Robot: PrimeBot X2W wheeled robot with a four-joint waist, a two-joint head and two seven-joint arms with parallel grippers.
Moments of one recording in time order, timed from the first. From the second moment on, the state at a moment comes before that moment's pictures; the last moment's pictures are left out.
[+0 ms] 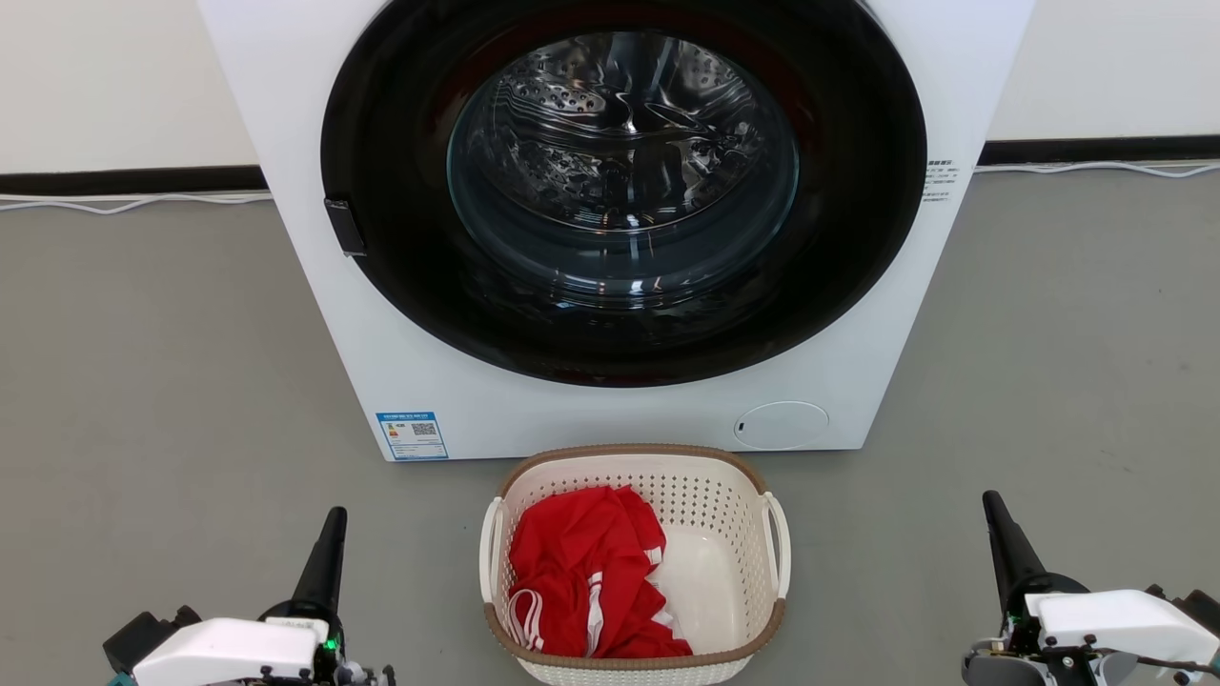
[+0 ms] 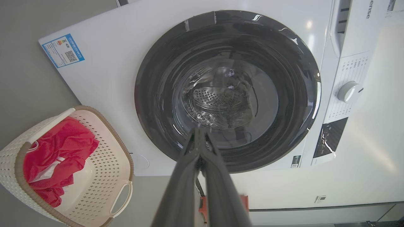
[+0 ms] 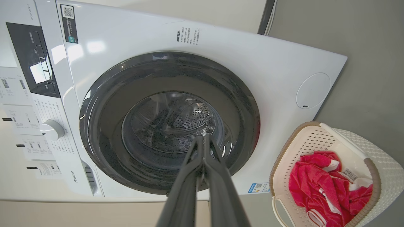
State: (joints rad) left arm -0.04 0.04 0.06 0.29 -1.40 -0.12 0.05; right arm -0.05 -0.05 -0.10 0.29 1.41 0.12 0.05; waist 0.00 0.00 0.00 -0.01
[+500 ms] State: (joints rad) left arm -0.05 0.04 0.08 0.28 -1.54 -0.12 0.09; right arm -0.06 -0.05 -0.13 0.28 1.54 0.12 0.09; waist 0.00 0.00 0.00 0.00
